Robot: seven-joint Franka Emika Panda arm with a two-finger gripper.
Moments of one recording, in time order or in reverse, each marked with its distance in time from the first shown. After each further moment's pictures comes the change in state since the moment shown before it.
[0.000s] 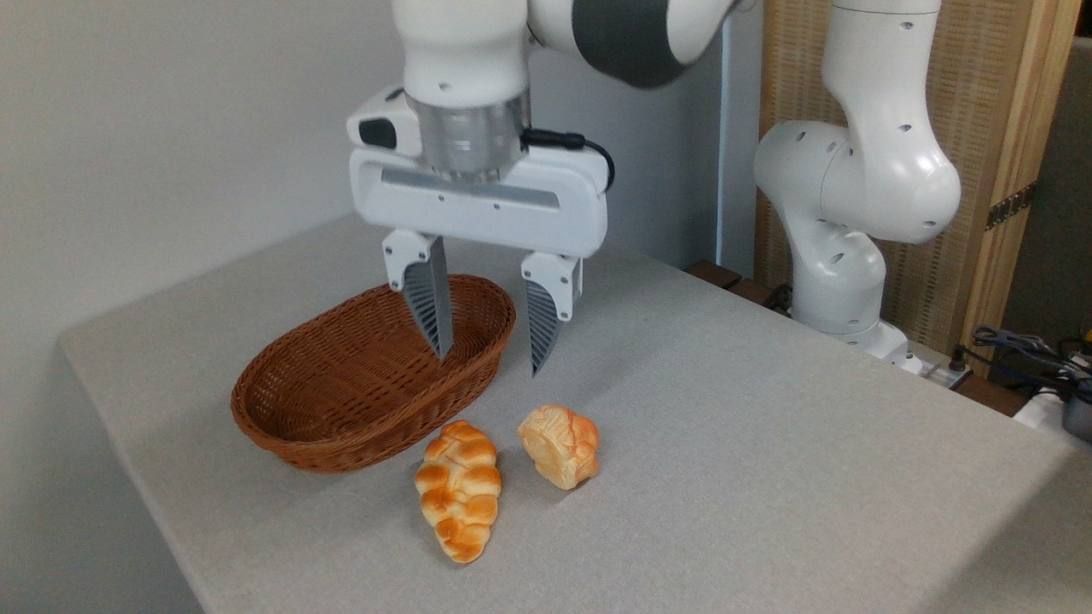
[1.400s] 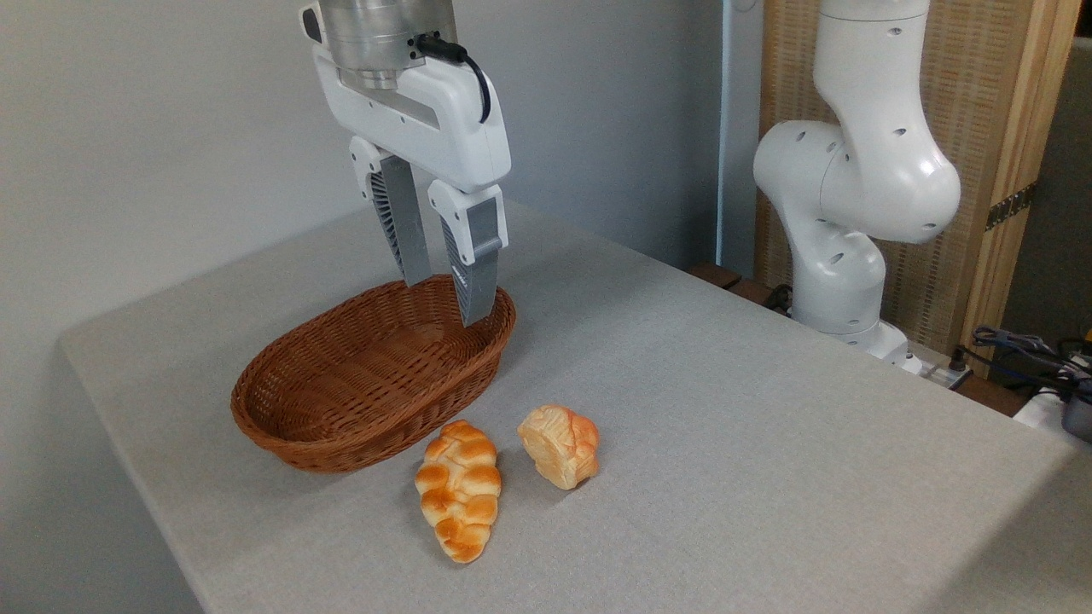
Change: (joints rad) arm -0.003 0.111 -0.072 0.321 0.084 -0.235 0.510
